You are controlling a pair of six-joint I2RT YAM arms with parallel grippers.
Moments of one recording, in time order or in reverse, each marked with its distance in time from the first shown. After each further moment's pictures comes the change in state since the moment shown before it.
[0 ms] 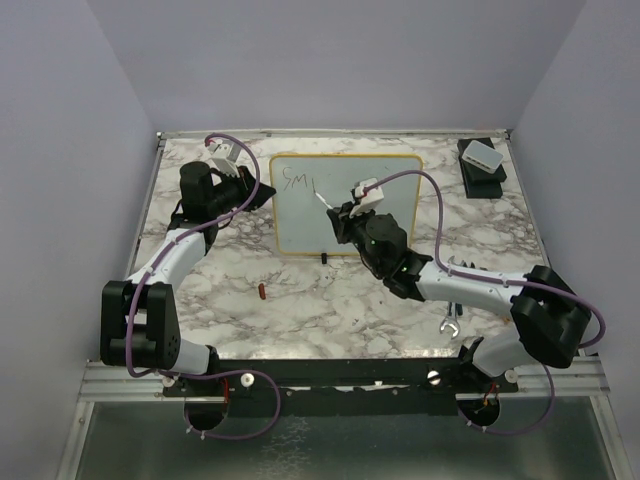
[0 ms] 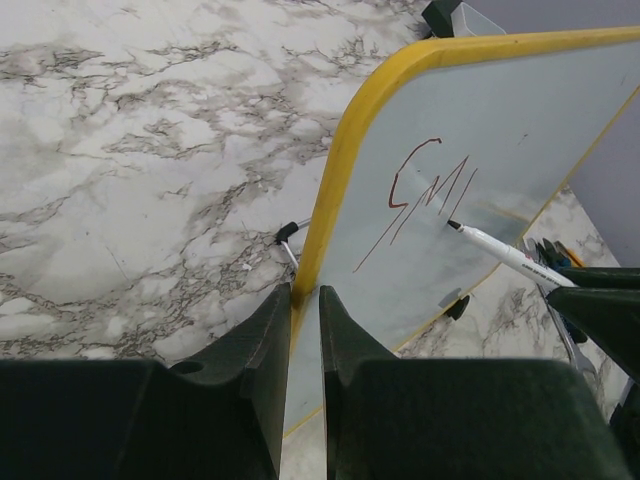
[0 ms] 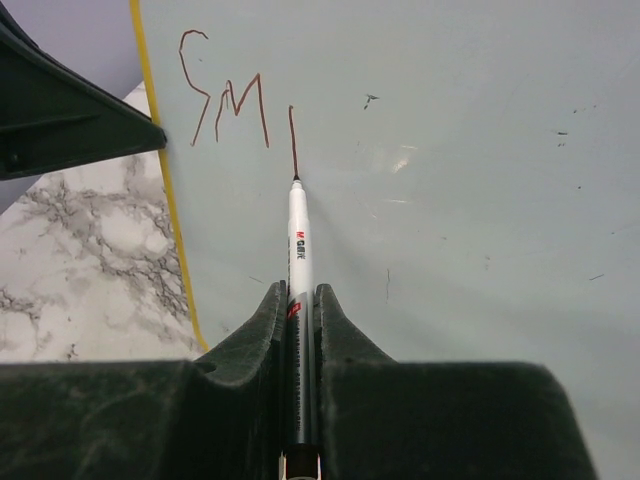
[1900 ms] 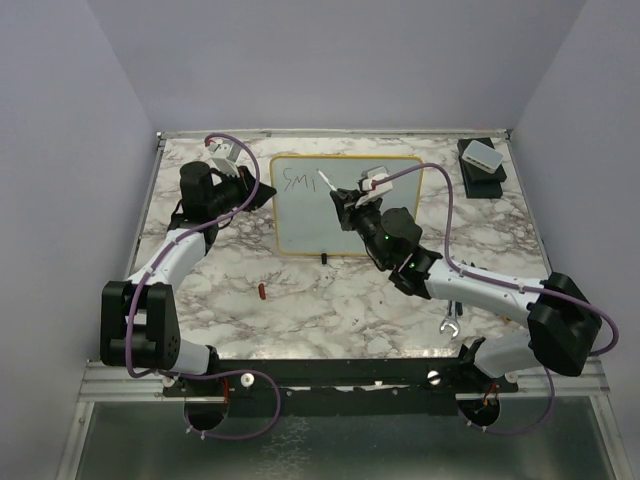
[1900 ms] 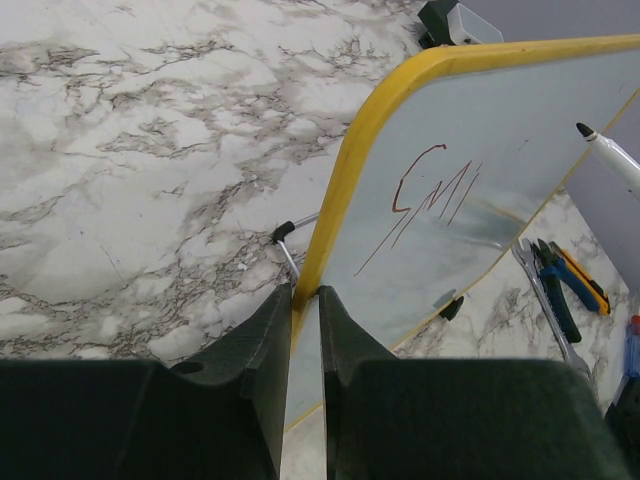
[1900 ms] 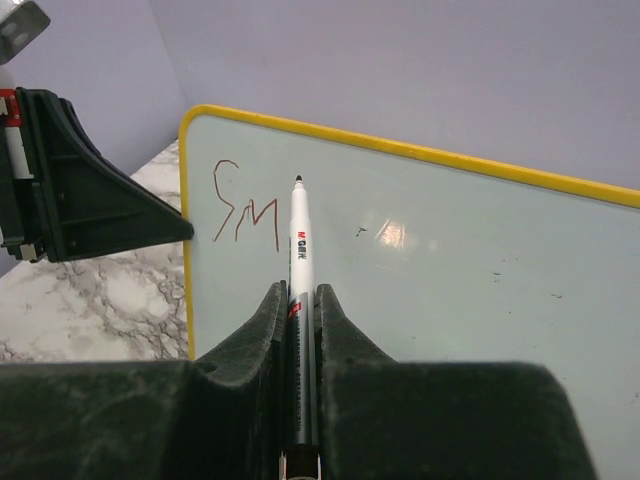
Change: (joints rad) left arm 0.000 -0.002 0.000 0.000 0.002 -0.001; right arm -0.003 -0.070 0.041 0.068 -0.019 -0.136
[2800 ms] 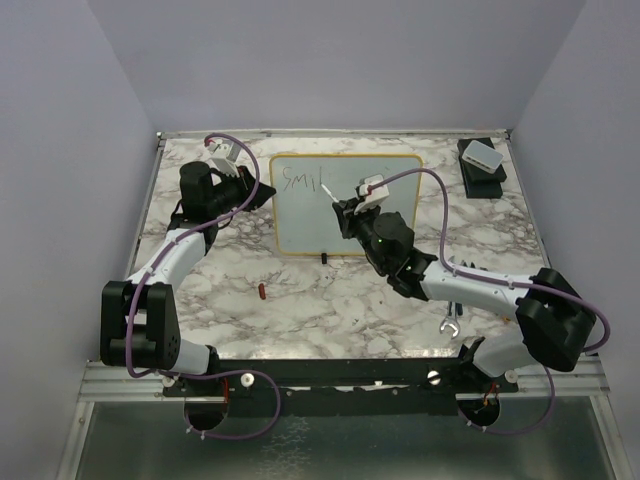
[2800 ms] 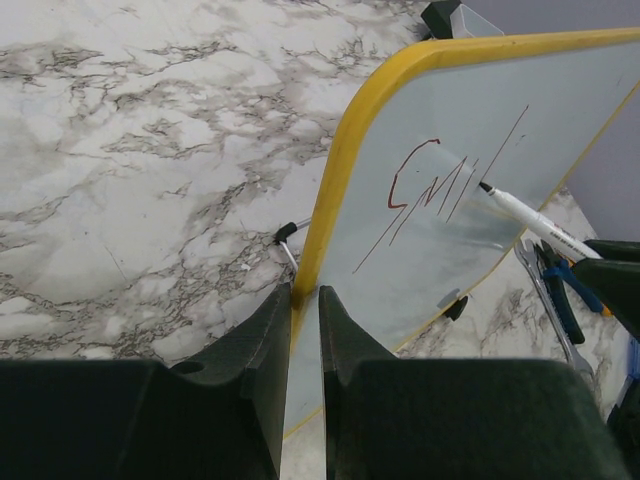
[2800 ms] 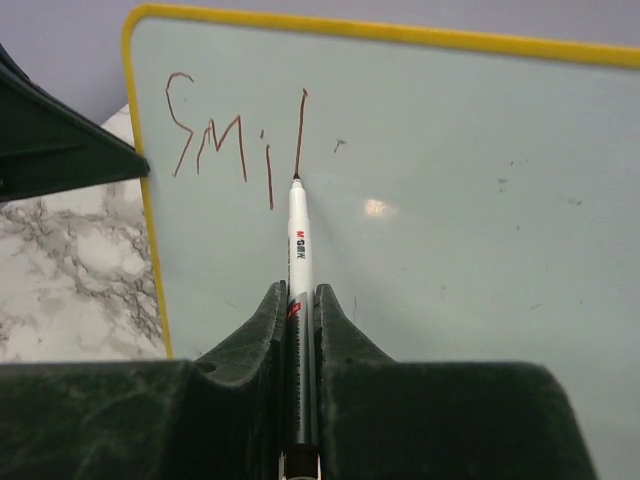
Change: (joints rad) left arm 0.000 0.000 0.000 0.000 -0.001 0.000; right arm -0.019 0.044 -0.037 -0.022 0.028 0.043
